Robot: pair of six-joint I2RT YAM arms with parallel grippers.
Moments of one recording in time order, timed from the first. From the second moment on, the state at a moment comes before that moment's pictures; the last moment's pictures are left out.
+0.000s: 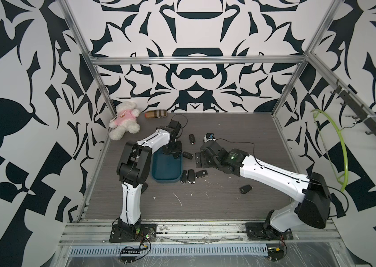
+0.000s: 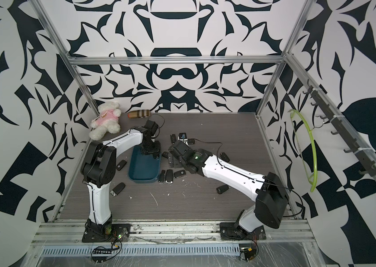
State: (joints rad) left arm -0.43 2.03 1.53 -0.81 0.02 -0.44; right arm 0.91 1.51 1.23 -0.64 0.32 0.66
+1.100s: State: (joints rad) left arm -0.02 1.40 1.08 -0.82 0.00 -0.50; right arm 1.05 1.72 1.42 -0.43 0.04 0.41
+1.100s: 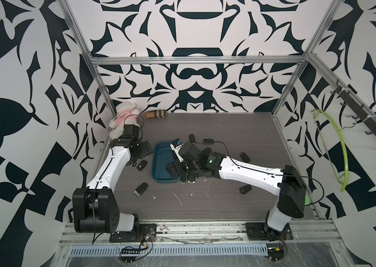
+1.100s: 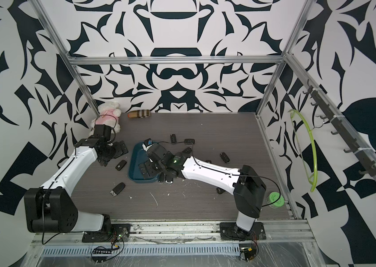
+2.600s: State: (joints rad) left arm 0.04 1.79 1.10 -0.75 -0.01 -0.46; right arm 1.05 1.69 1.41 -0.47 0.09 0.42
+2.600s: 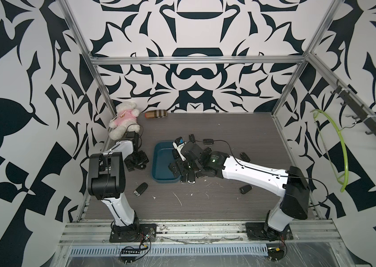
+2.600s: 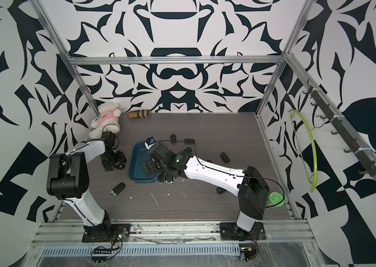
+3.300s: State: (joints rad) left arm 0.04 1.79 1.10 -0.76 -0.01 -0.52; right arm 1.05 1.69 1.39 -0.48 0.11 0.42
